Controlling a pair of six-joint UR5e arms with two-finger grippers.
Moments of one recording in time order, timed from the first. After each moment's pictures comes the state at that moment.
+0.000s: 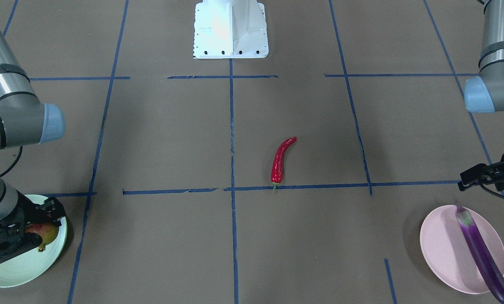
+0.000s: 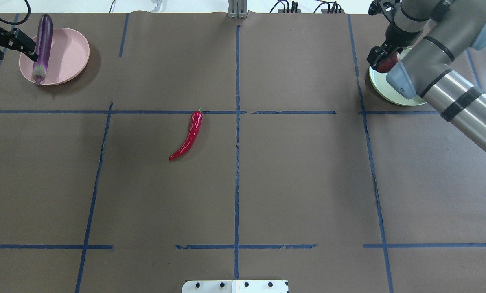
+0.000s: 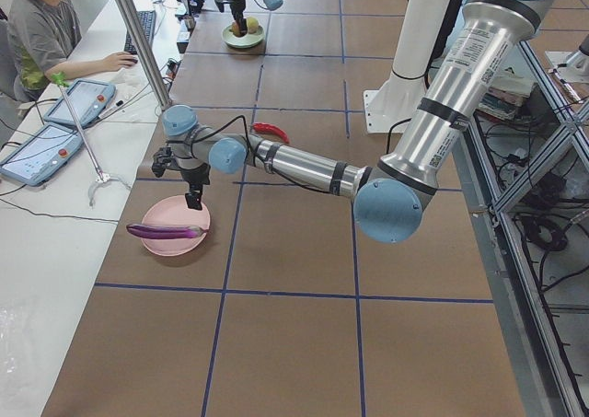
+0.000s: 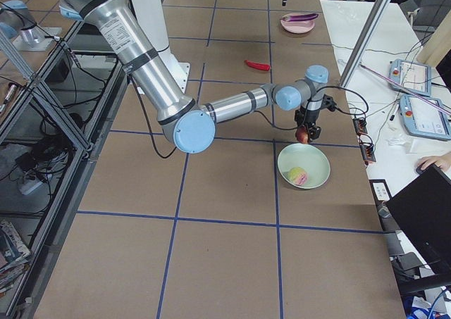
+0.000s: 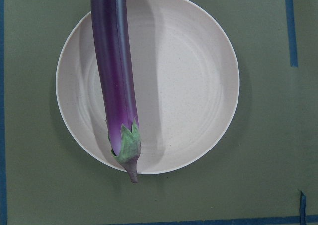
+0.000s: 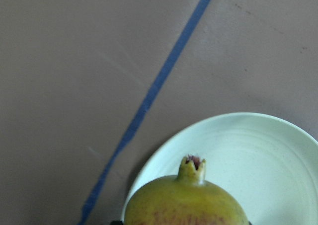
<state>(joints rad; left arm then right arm) -1.26 -2.01 -1.37 -1.73 -2.29 -0.45 1.09 -0.98 1.17 -1.31 2.10 0.16</state>
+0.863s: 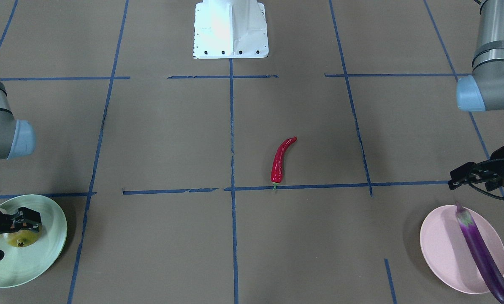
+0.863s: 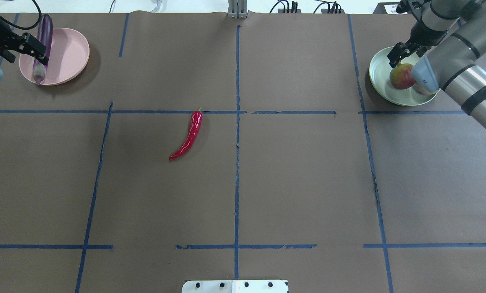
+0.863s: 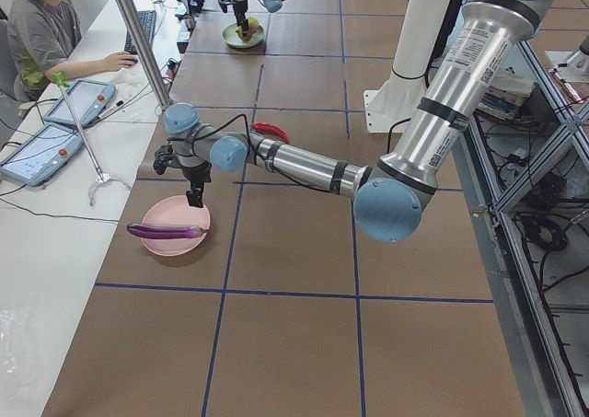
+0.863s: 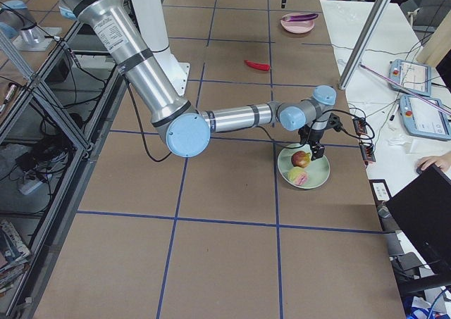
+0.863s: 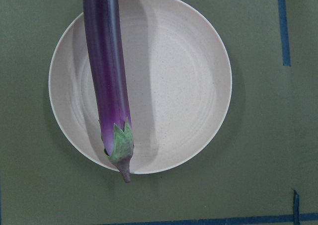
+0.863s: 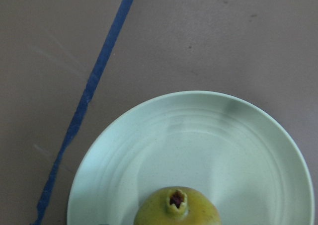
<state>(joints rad) -1.21 -2.01 -1.39 -1.76 -2.29 -0.47 1.17 -0.97 1.16 -1.39 2.18 0.21</state>
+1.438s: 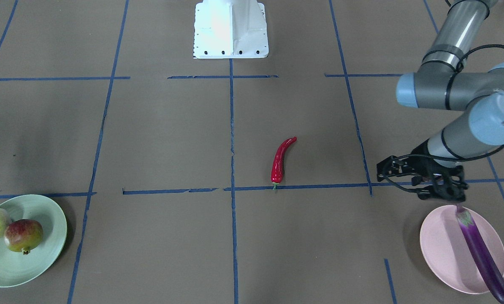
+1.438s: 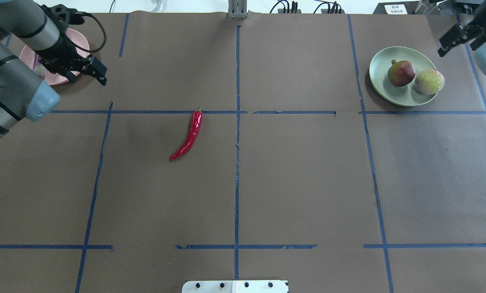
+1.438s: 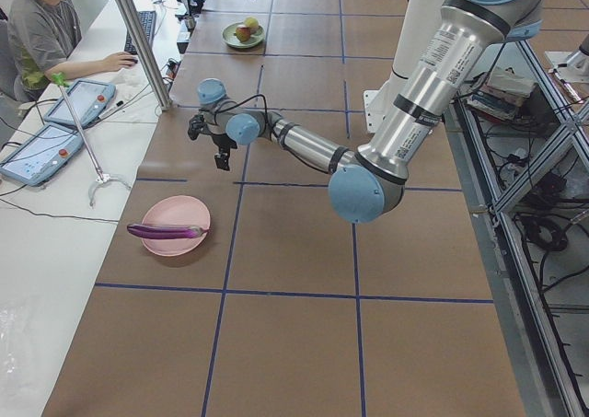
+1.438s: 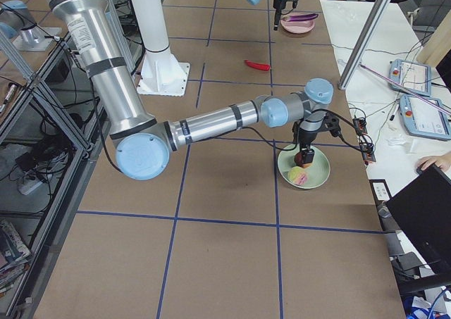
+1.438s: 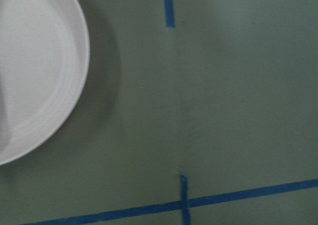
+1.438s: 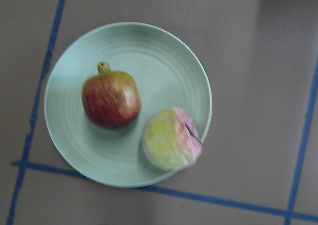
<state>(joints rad) -0.98 -2.13 -1.44 -1.79 -2.28 -0.68 1.34 -1.28 1.57 -1.59 2.28 0.17</state>
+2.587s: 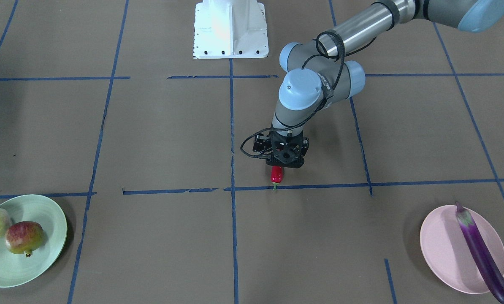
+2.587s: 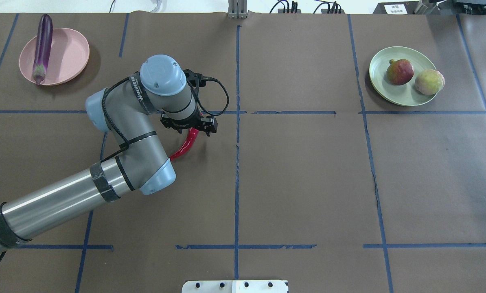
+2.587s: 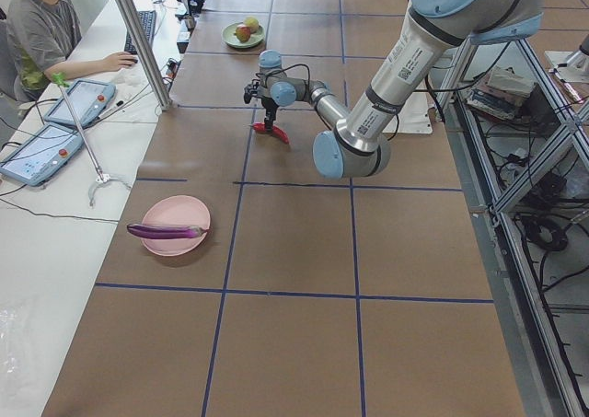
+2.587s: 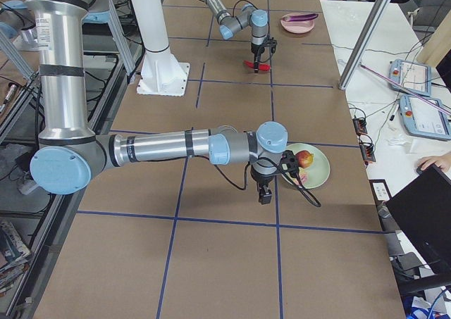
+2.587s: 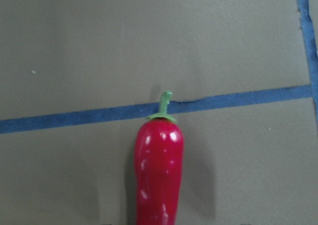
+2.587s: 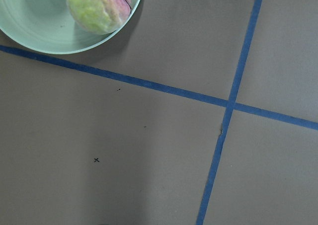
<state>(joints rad) -0.61 -2.36 -1.32 -1.79 -1.94 -1.03 1.45 -1.57 1.69 -1.58 2.35 -0.07</state>
